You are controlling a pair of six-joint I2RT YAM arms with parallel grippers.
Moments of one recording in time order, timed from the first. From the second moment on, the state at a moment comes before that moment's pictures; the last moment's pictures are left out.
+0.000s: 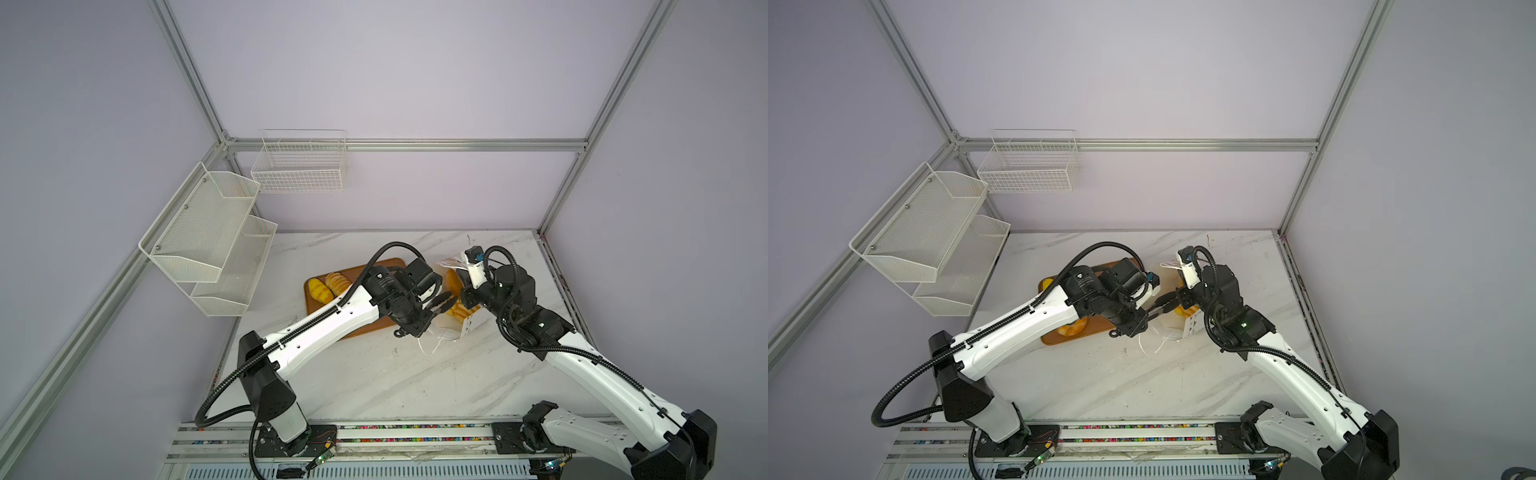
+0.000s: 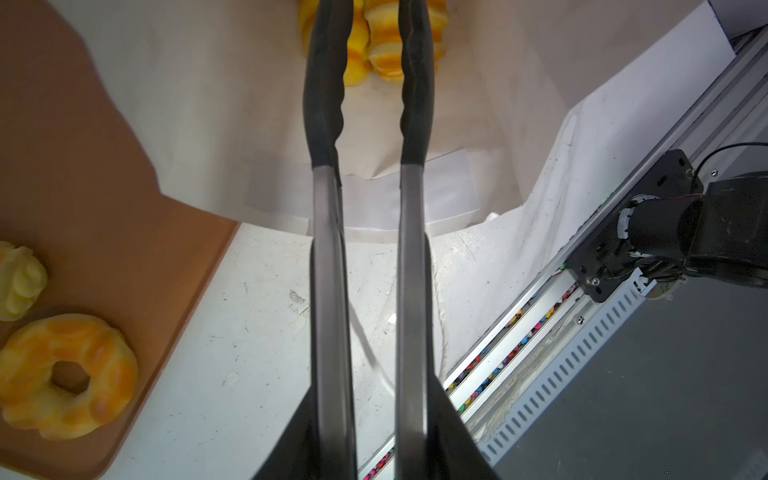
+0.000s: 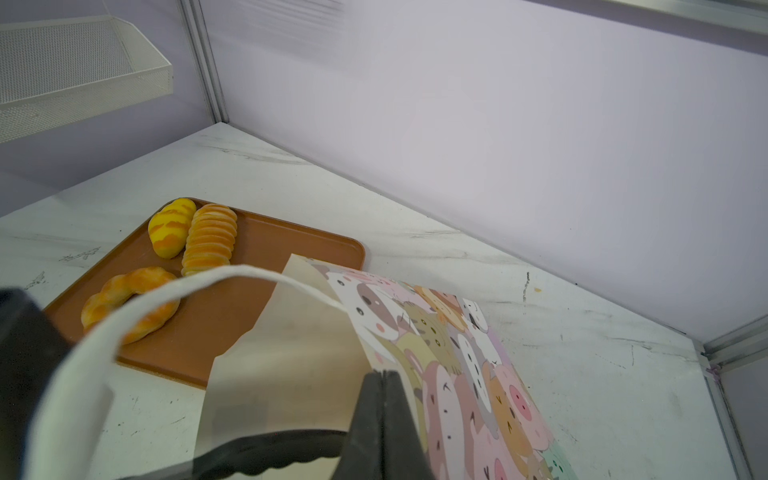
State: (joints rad) left arm -0.92 1.69 1.72 -1.19 0.06 -0.26; right arm 0.59 1.06 0.93 -0.17 0.11 -0.07
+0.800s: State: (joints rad) left arm -0.92 1.92 1.82 -1.18 0.02 -0.36; right arm 0.59 1.06 0.92 -0.15 0.06 -0.05
